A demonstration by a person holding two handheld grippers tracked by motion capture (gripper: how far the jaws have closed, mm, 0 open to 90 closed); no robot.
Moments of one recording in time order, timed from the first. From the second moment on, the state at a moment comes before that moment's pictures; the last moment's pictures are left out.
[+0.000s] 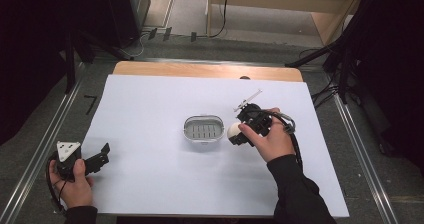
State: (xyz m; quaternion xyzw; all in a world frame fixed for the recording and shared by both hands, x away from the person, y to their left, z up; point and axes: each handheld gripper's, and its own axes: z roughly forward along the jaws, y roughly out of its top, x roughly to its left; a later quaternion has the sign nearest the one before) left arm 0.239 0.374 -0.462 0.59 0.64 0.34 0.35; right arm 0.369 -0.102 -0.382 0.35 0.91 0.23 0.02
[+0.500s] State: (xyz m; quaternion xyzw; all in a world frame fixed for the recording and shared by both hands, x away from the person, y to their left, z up) left arm 0.239 0.374 -0.462 0.59 0.64 0.34 0.35; right arm 0.376 -0.073 -0.380 0.34 0.91 0.22 0.01
